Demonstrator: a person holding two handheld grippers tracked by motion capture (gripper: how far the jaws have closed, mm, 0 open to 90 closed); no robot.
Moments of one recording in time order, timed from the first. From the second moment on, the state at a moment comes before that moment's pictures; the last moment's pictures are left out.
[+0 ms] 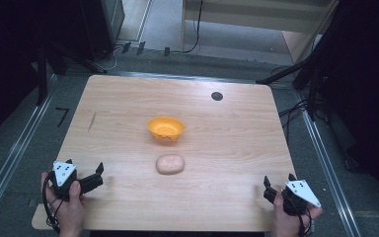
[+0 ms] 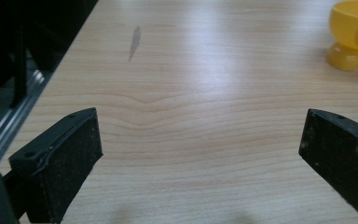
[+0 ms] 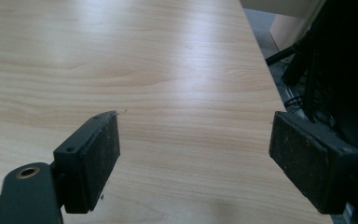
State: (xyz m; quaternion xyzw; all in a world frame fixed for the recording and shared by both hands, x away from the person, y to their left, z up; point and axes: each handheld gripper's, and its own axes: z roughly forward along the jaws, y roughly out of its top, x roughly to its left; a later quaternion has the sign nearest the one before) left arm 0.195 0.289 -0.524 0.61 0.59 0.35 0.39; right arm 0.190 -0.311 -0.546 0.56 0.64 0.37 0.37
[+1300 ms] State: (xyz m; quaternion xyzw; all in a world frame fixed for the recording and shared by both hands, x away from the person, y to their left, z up) left arm 0.197 0.286 -0.524 0.62 0.58 0.35 0.39; right arm 0.293 -0.223 -0.489 0.19 0.92 0.32 0.13
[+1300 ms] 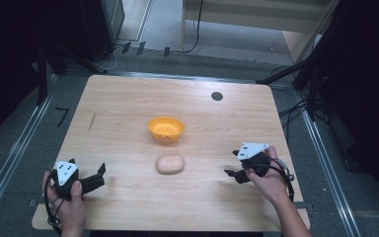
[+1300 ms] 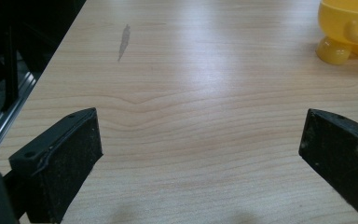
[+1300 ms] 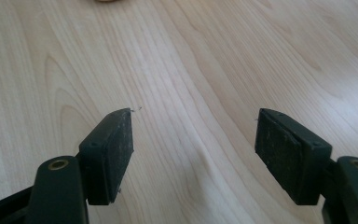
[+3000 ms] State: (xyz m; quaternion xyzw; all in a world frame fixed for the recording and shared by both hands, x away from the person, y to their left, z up) left arm 0.197 0.285 -0.524 0.63 0.58 0.35 0.39; right arm 0.336 -0.079 -0.483 0.03 0.96 0.29 0.06
